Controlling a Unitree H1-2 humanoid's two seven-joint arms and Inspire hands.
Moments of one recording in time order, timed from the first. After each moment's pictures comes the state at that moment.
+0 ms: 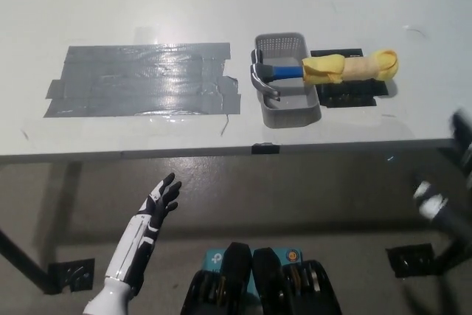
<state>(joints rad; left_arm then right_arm) 0.02 0.13 -0.12 -0.13 0.07 -0.05 -0.09 -0.11 -0.24 -0.10 -0.34 -0.07 -0.04 0.06</state>
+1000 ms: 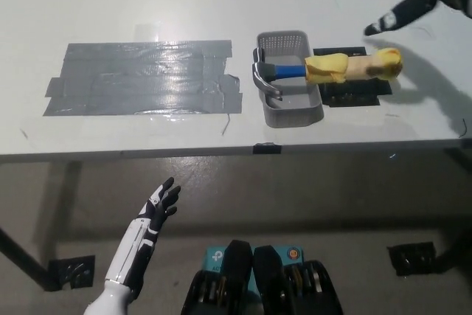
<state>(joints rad) 0.03 0.13 -0.12 -0.12 0.07 -0.05 -0.09 -1.19 -0.51 0.45 0.61 -0.14 0.36 0.56</state>
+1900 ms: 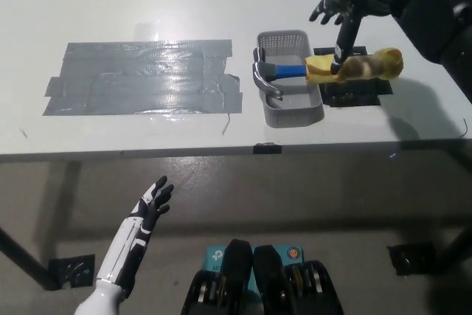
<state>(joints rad) 0.03 0.15 -0.10 -0.13 0.07 -0.05 -0.10 -1.46 -0.29 0.74 1.13 -0.36 0.30 0.80</state>
